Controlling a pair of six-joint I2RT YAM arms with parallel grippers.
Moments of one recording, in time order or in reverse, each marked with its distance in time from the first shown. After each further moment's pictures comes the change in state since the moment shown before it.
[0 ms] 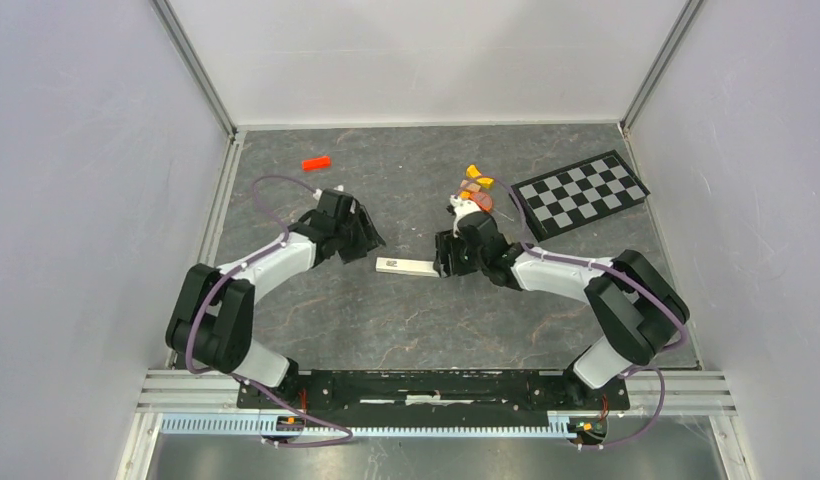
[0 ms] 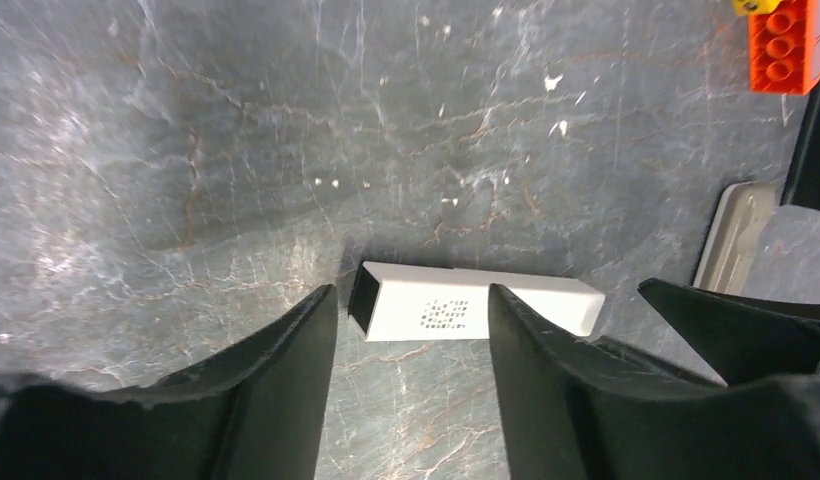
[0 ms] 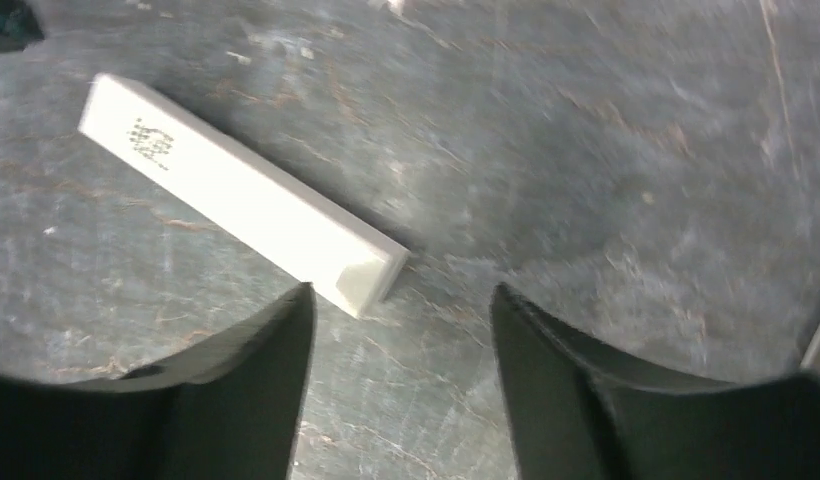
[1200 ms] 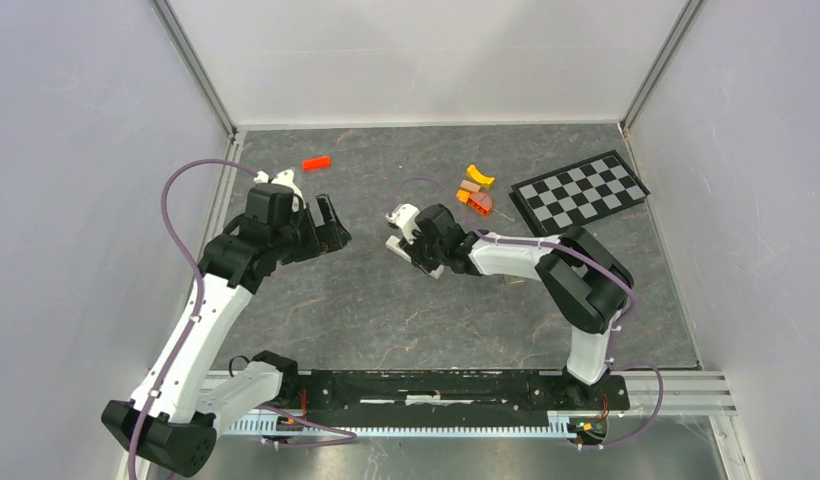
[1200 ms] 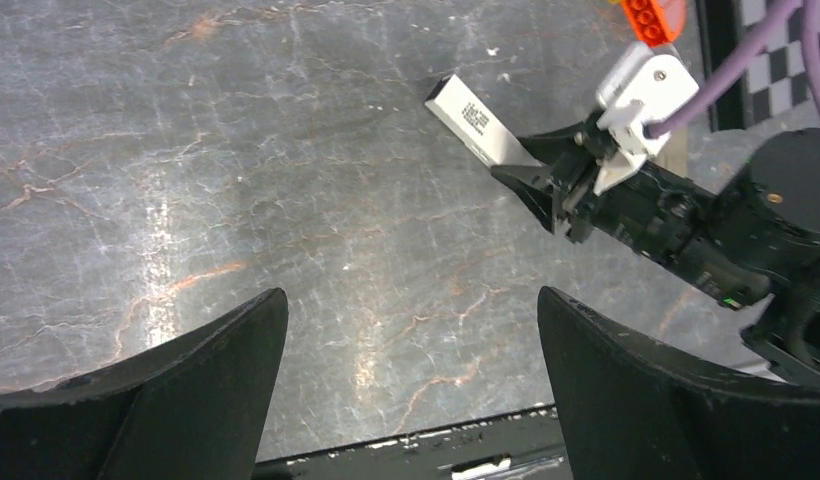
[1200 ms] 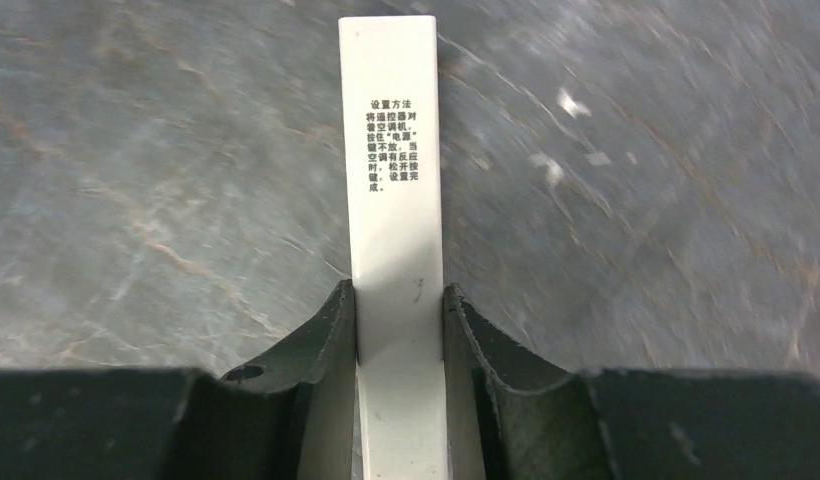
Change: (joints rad) left arm 0.064 -0.524 0.259 -0.643 -0.088 0.223; right arm 0.102 0.291 0.327 -0.072 -0.069 -0.629
